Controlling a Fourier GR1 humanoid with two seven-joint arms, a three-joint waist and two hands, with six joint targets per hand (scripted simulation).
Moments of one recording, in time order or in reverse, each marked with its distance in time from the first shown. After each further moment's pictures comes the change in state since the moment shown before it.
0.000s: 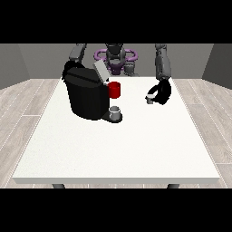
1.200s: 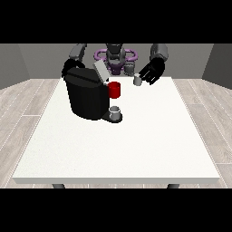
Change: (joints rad) left arm -0.293 0.044 0.030 -0.113 0.014 -0.270 0.053; right arm -0.037 0.013 0.016 0.082 -0.015 0.002 -0.018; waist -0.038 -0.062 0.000
